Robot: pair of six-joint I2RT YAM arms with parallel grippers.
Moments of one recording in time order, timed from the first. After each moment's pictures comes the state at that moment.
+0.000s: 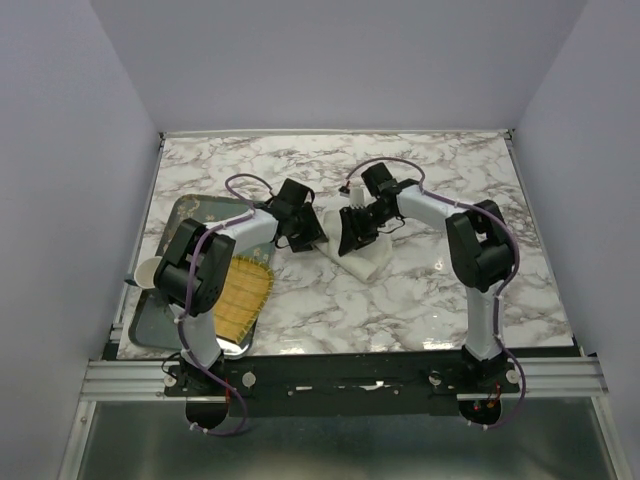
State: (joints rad) left arm -0.49 1.85 1.13 -0.26 0.13 -0.91; right arm 0.48 2.09 1.47 -0.58 -0.71 0.08
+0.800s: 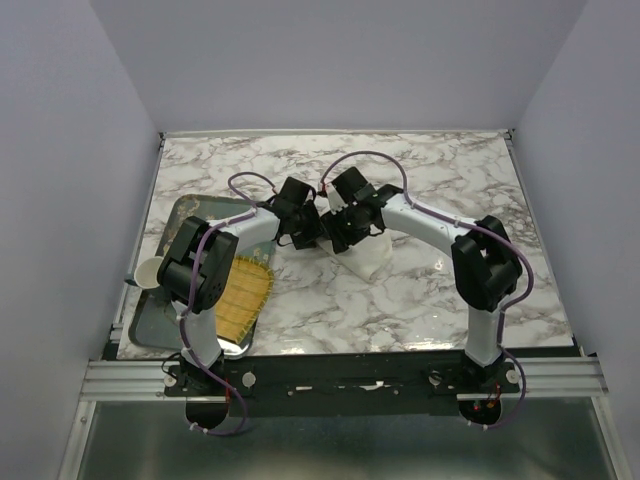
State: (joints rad) left arm -0.50 1.88 1.16 -0.23 0.16 -0.90; right arm 0.68 1.93 1.49 -0.65 -0.17 0.03
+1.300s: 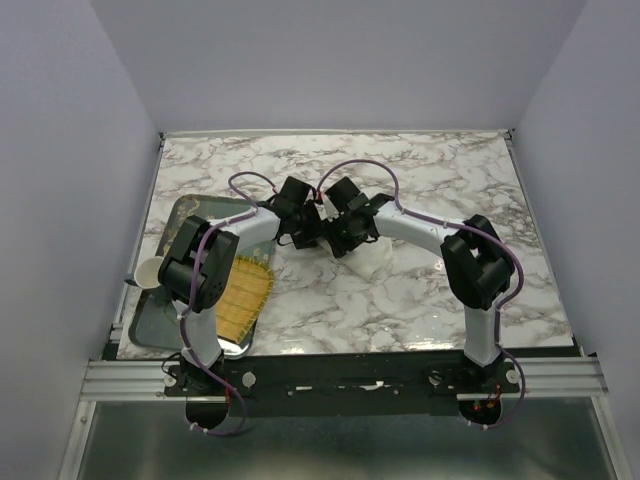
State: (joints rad) left arm -0.50 1.89 1.16 -0.23 0.16 -0.90; right arm 0.72 1.98 1.44 -0.56 -0.05 0.03
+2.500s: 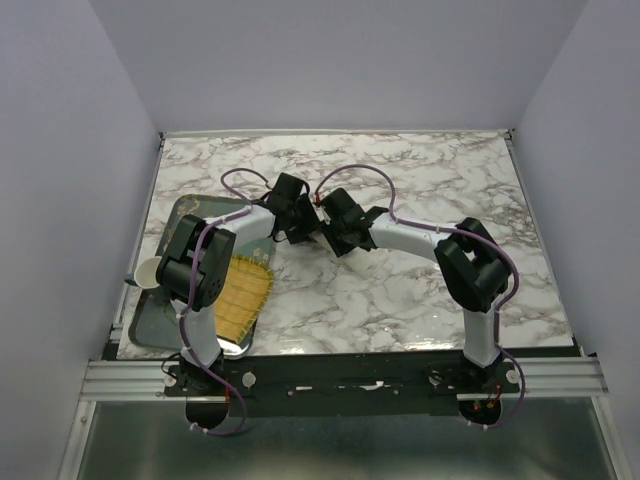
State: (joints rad) left arm -0.46 1.89 1.16 -0.20 0.15 -0.89; right arm 0.76 1.98 1.34 -0.36 0.16 0.07
